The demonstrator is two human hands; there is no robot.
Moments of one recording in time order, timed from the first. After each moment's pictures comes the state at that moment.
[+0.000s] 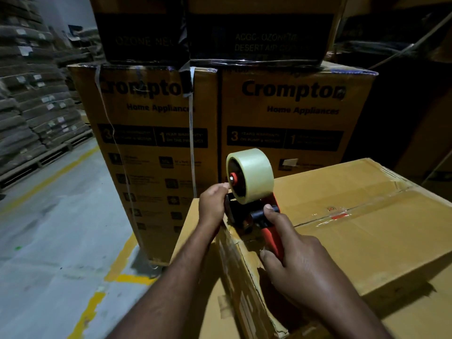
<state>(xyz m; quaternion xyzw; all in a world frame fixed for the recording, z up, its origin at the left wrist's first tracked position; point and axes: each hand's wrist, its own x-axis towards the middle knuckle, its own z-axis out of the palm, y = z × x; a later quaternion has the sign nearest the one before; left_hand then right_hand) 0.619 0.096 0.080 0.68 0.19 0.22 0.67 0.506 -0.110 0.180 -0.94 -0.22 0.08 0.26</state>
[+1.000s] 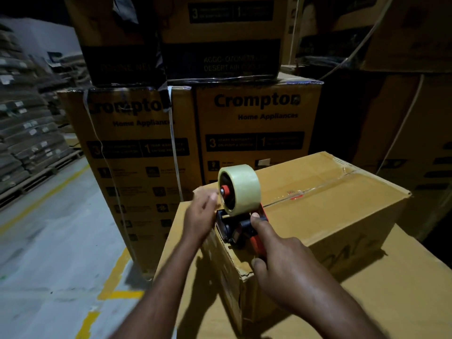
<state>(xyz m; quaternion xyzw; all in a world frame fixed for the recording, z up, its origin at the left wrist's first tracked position) 0.539 0.056 0.088 0.79 0.07 0.25 0.56 0.423 -0.160 0.196 -0.95 -0.19 0.08 0.25</state>
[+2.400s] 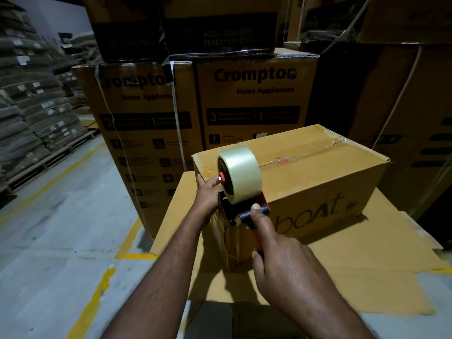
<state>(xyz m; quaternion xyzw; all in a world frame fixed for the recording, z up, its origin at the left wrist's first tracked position) 0.482 -0.004 0.077 0.77 0.17 0.09 0.61 0.325 -0.225 0.174 -0.95 -0.21 0.06 0.24</state>
